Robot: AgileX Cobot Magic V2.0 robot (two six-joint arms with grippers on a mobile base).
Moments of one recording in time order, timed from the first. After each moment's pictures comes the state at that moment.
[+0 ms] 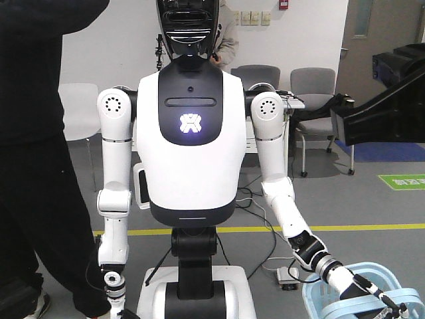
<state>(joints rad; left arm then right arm) -0.53 0.70 -0.64 0.24 0.27 -0.12 1.00 1.10 -1.38 -1.40 0.95 0.91</state>
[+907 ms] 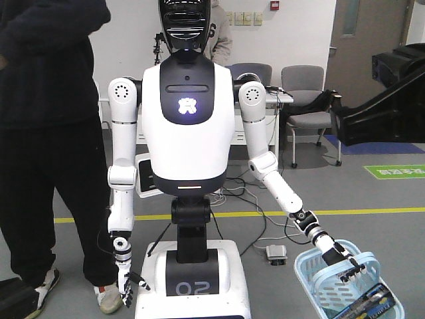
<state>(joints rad) -0.53 0.70 -0.64 0.24 0.27 -0.12 1.00 1.10 -1.38 -1.40 0.95 0.91</state>
